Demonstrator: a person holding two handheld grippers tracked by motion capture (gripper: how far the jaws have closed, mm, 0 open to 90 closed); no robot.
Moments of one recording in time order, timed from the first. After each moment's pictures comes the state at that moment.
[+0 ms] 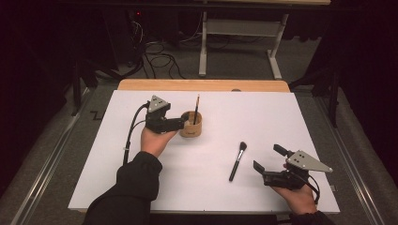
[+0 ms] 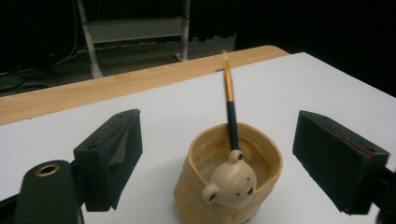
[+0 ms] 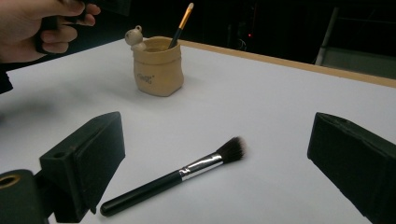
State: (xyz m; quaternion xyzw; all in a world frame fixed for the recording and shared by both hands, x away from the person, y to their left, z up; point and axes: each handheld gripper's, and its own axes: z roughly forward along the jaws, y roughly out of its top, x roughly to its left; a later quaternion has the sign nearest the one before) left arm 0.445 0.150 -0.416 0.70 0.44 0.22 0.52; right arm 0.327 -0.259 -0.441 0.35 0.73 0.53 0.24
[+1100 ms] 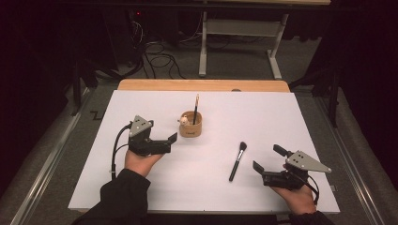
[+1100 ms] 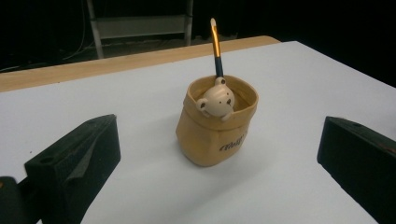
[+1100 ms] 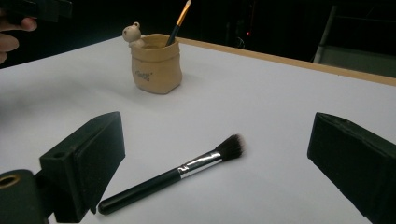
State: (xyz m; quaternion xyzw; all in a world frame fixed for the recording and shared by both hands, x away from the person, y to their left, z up) left arm 0.373 0.182 -0.423 0.70 0.44 0.23 0.51; right arm 0.326 -0.258 -0.443 0.35 0.73 0.53 0.25
